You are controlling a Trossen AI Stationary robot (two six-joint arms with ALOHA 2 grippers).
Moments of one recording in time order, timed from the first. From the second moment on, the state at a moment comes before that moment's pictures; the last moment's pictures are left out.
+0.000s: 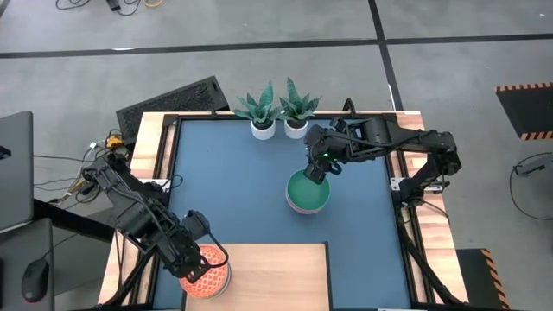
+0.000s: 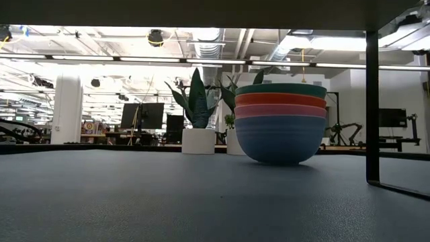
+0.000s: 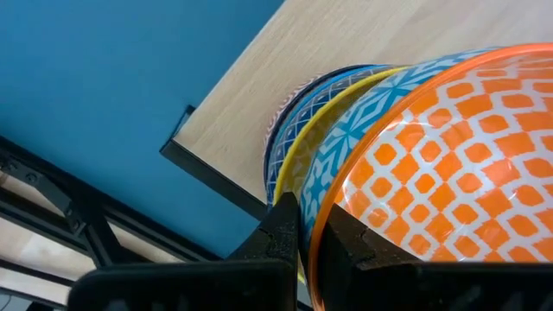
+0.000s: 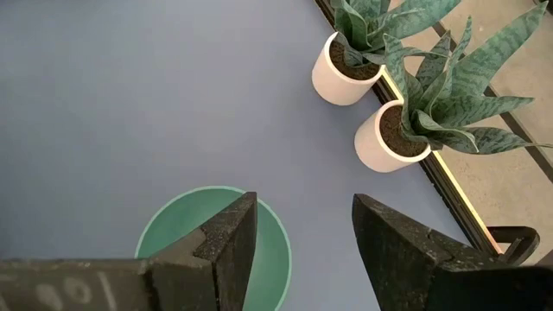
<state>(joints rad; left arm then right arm) -0.72 1.62 1.91 -1.52 0.01 -1.49 0.06 1.64 1.96 -1.33 0.44 0.39</state>
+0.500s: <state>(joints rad) -0.74 1.62 1.91 -1.49 -0.01 -1.51 0.06 1.64 1.96 -1.33 0.44 0.39</state>
